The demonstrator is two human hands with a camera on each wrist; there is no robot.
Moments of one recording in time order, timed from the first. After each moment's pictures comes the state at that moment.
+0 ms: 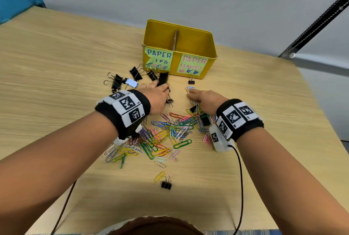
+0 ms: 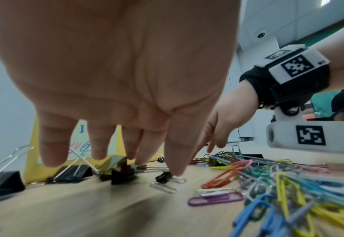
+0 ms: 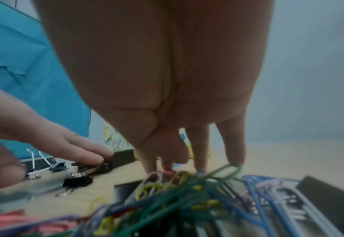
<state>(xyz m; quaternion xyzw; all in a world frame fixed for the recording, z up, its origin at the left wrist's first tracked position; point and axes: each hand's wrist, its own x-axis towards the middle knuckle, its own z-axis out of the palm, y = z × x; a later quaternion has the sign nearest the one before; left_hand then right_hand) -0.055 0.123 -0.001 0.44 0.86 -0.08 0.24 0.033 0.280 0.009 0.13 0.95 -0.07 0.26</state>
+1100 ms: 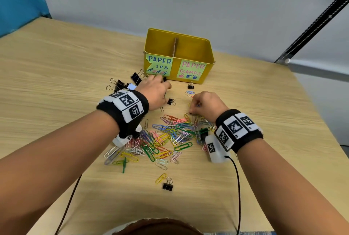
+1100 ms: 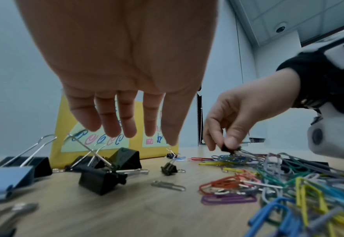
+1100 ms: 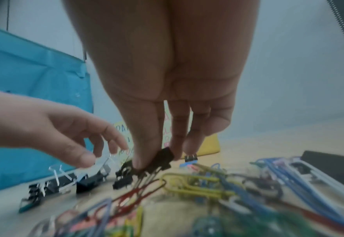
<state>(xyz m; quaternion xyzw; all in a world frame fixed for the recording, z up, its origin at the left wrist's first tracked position) -0.062 0.119 0.009 0.44 0.89 0.06 0.11 0.047 0.265 0.006 0.21 0.96 -0.18 0.07</state>
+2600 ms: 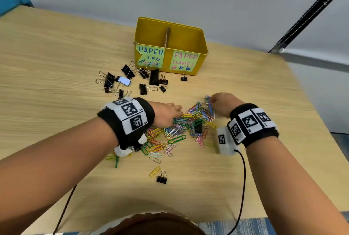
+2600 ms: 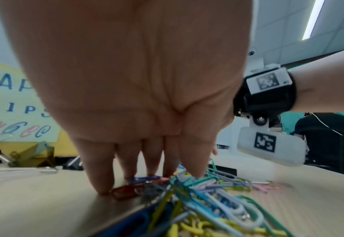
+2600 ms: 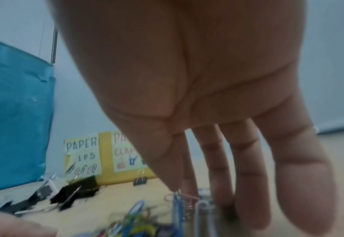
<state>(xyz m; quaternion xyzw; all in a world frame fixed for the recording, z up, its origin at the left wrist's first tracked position) -0.009 0.133 0.006 0.57 0.75 -0.09 0.33 0.079 0.295 0.024 0.33 0.91 -0.10 0.22</state>
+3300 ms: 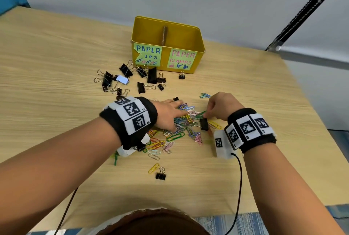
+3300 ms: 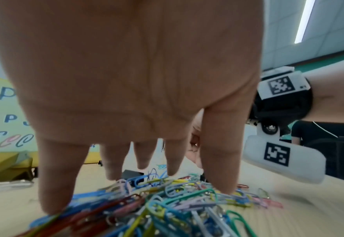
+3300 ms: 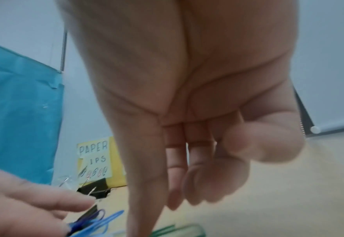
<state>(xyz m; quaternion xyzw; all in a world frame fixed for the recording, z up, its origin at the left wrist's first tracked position) -0.001 0.136 0.008 0.56 0.76 -0.10 0.33 0.095 0.283 0.024 0.34 0.91 -0.15 0.18</state>
